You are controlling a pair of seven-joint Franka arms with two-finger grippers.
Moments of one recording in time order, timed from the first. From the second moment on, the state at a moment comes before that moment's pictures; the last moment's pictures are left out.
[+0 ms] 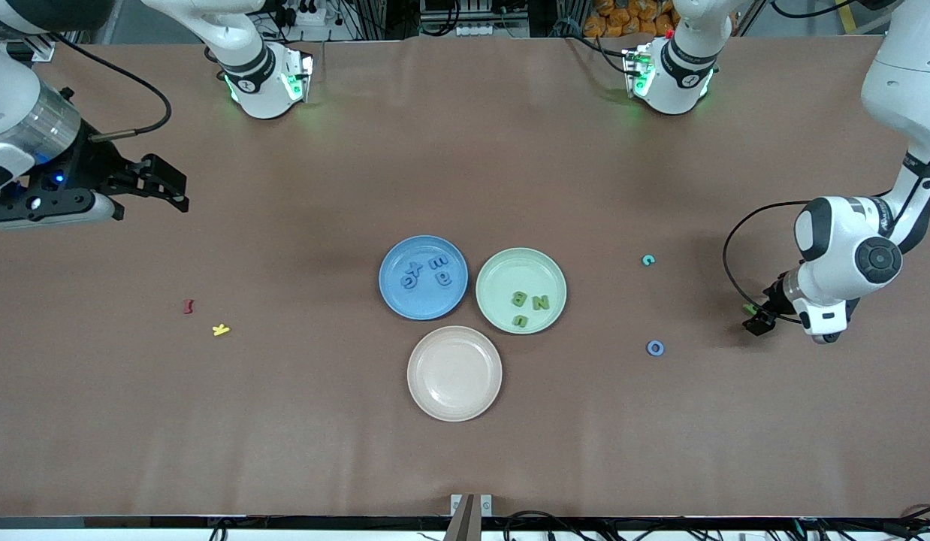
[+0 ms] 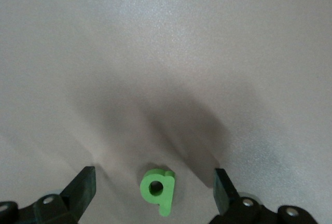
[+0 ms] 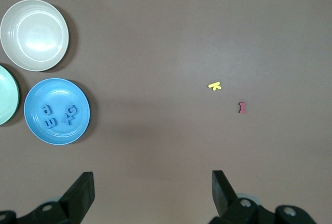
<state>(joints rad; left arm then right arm) 0.48 0.60 -0.32 -1.98 0.35 2.51 -0.98 -0.05 0.01 0.20 -1.59 0.04 1.62 0.06</state>
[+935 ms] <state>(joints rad) 0.48 0.58 -0.32 -2.03 0.35 2.56 -0.99 -0.04 0.01 0.20 -1.59 0.04 1.60 0.05</state>
